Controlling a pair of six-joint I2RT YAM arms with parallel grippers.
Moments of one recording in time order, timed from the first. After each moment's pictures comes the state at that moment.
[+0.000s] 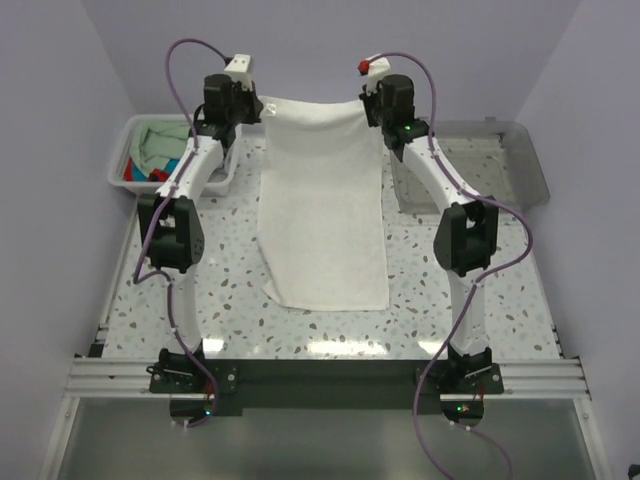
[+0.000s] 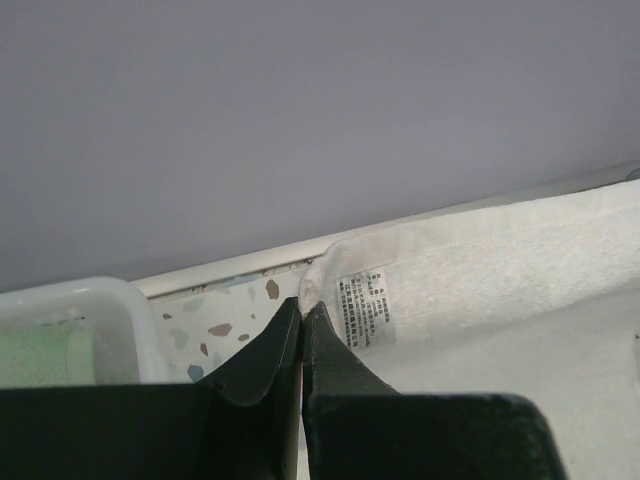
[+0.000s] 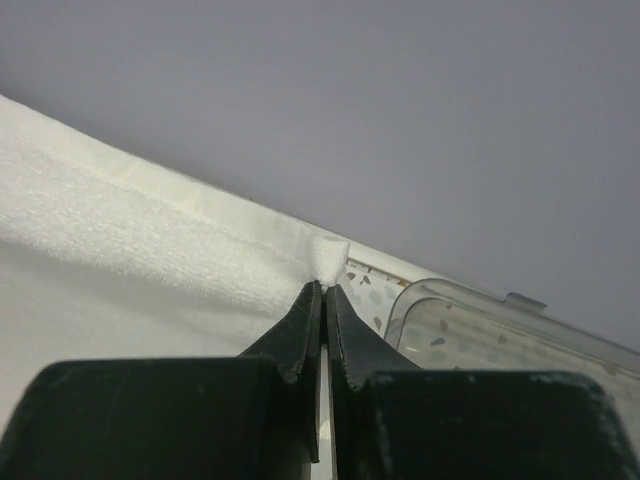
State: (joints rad) left arm -0.14 2.20 2.04 -0.10 0.17 -0.09; right arm 0.32 2.22 2.13 -0.20 0.09 -0.20
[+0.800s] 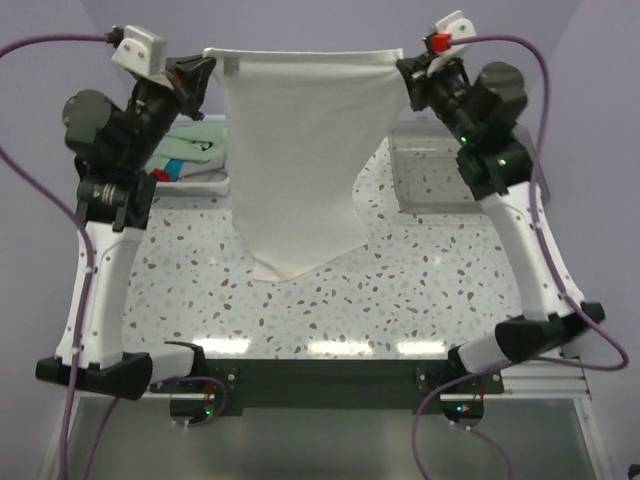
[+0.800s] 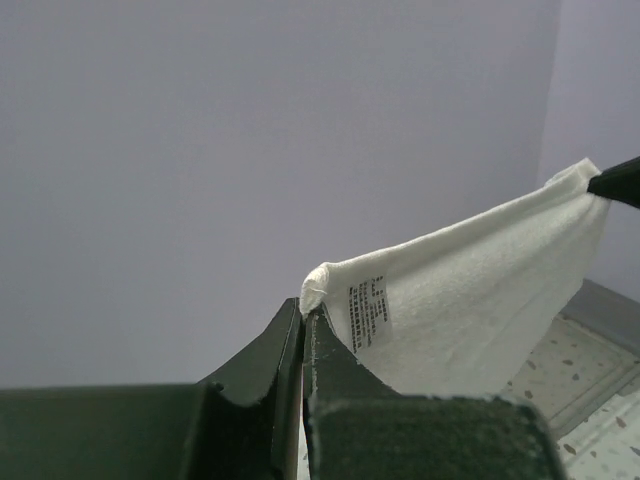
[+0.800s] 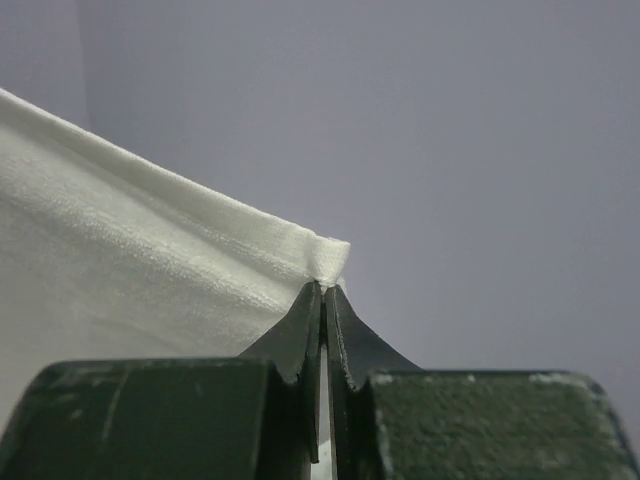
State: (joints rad) left arm -0.15 1.30 1.75 -0.11 0.32 -0.03; right arm 0.33 1.53 1.89 -0.22 -0.14 -0.21
